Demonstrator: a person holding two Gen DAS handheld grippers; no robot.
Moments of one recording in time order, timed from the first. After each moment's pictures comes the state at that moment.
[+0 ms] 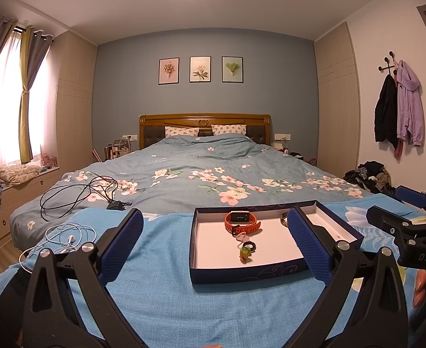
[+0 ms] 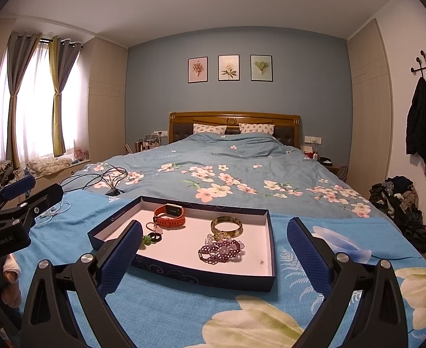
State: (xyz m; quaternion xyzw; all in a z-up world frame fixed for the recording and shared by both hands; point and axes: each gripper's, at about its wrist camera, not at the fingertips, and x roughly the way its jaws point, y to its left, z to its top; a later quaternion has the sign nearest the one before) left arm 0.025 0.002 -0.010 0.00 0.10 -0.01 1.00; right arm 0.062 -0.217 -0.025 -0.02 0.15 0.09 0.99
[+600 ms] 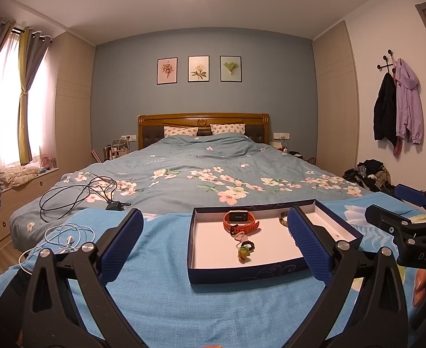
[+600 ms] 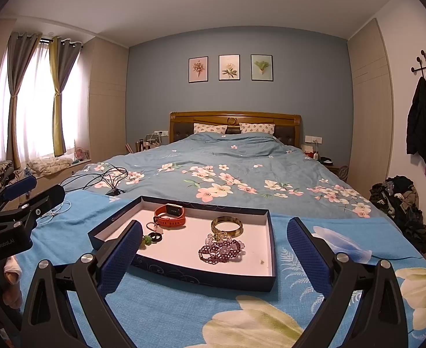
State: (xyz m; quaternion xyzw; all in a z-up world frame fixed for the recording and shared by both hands) left arm 0.023 -0.002 -0.009 0.01 0.09 -0.02 1.00; right arm 0.064 -0.215 -0.024 -0.02 0.15 0.09 0.99
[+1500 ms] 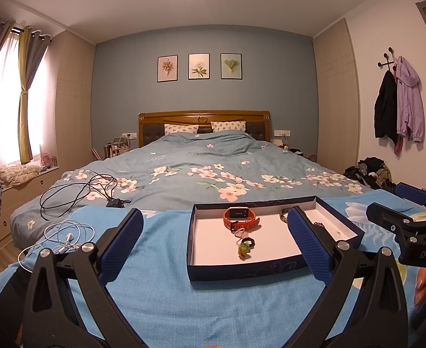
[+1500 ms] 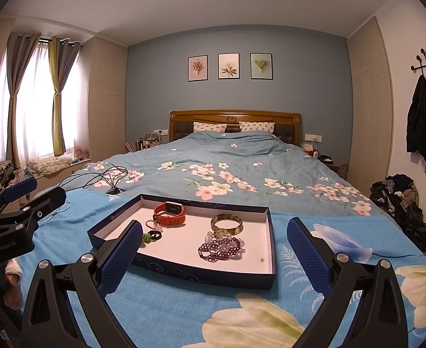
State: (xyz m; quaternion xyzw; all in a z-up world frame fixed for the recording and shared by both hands) left arm 0.026 -0.004 -0.013 0.01 0.10 -0.02 0.99; right arm 0.065 -0.215 -0.026 -0.02 0.15 0.09 0.99
